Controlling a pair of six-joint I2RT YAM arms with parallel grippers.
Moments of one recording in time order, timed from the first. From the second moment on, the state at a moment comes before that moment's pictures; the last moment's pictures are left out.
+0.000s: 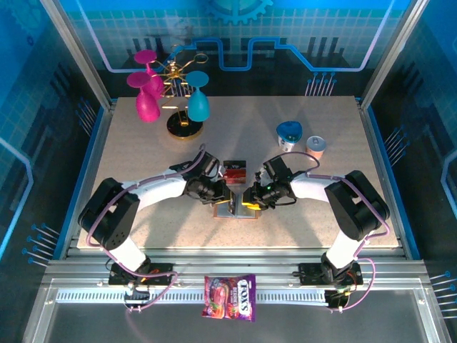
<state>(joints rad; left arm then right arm) -0.57 1.64 0.94 -0.39 0.46 -0.74 0.51 1.70 0.80 -0.21 -0.65 0.80</state>
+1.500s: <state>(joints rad) -0.58 1.53 1.31 -0.91 0.49 0.19 0.35 1.48 0.82 -0.41 -0.65 0.69</state>
